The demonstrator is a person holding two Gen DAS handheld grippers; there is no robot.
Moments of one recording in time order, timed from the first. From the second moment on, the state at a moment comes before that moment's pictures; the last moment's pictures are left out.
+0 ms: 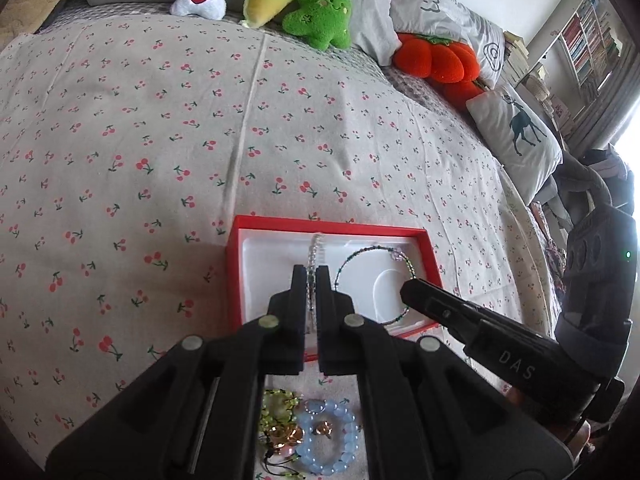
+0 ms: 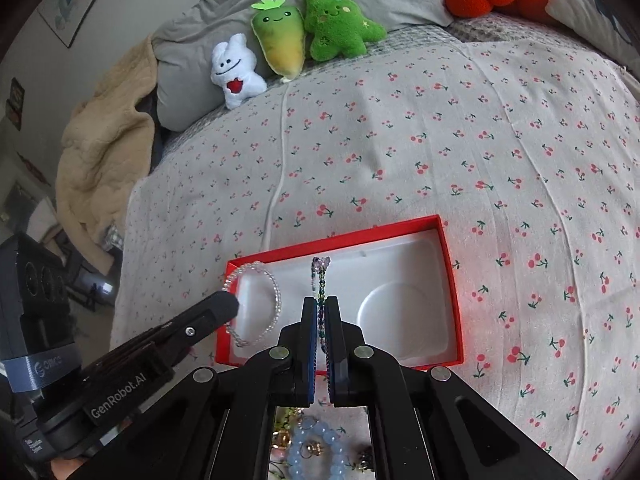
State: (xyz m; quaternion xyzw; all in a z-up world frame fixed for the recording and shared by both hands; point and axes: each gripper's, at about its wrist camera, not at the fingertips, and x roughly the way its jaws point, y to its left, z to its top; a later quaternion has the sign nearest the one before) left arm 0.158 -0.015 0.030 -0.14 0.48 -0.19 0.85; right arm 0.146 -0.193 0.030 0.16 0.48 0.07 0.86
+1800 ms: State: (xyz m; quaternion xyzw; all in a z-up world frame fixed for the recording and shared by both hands) left arm 0.053 0.009 -0.011 0.02 0.56 -0.15 0.81; right arm 0.037 -0.212 0.015 0.09 0.58 0.07 0.80
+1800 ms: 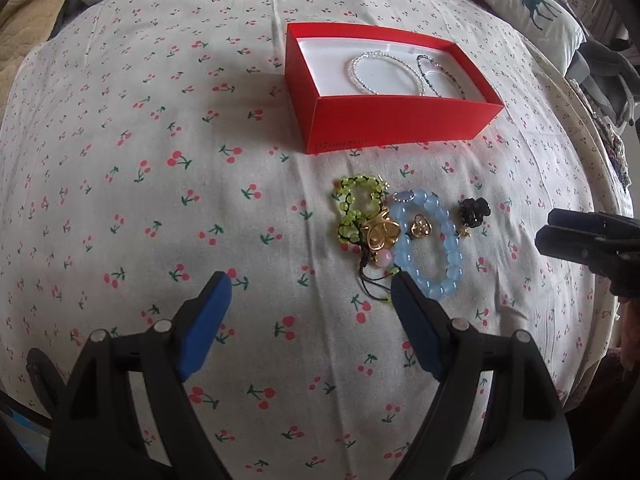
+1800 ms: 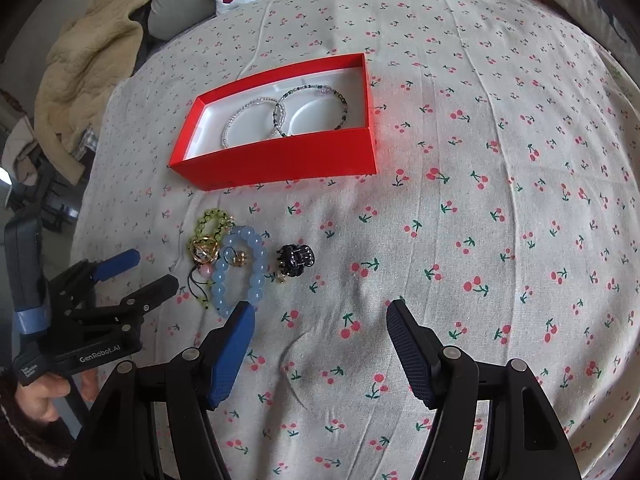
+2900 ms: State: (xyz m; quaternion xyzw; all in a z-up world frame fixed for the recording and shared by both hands) left arm 0.072 -0.021 -0.013 -0.07 0.55 -0.19 0.81; right arm 0.049 -0.227 0.005 0.17 0.60 0.05 0.78
